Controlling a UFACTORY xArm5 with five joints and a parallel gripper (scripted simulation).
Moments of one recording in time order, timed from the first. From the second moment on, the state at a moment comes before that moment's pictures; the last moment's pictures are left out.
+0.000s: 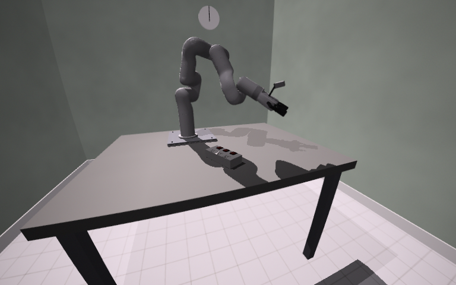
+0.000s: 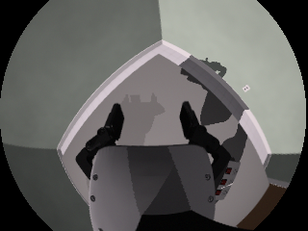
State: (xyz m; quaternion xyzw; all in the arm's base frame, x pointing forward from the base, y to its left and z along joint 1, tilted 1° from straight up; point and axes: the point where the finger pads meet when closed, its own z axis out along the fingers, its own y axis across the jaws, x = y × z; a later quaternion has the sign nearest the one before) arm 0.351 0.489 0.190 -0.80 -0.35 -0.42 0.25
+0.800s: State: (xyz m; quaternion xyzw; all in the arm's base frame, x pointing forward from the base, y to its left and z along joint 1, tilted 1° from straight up) arm 0.399 0.253 0.119 -0.89 -0.34 -0.31 0.06
